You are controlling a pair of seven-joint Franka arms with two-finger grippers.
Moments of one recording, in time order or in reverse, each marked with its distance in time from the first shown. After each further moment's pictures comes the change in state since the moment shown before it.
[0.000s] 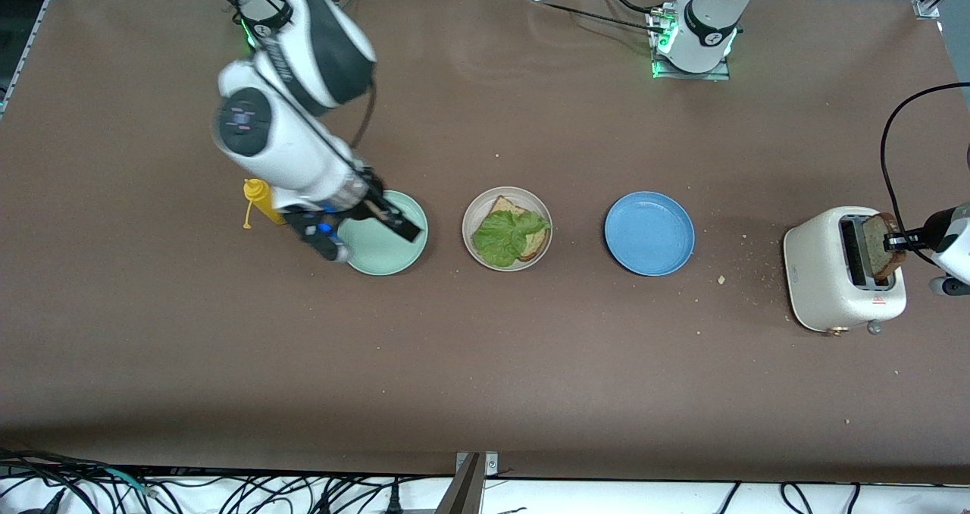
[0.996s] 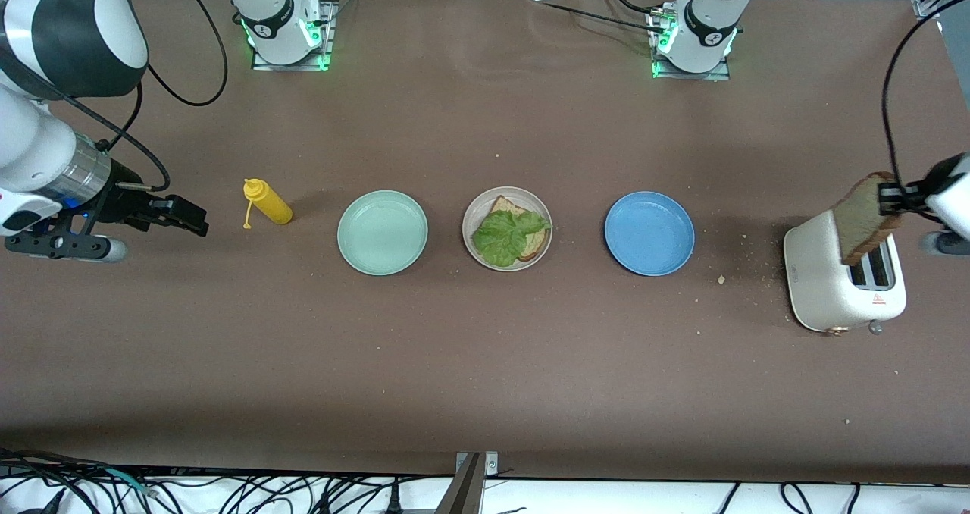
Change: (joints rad) left arm -0.010 -0.122 -0.279 0.188 -0.006 -0.386 0.004; right arm -0.309 -0.156 -0.034 -0.047 -0.170 -0.119 -0.764
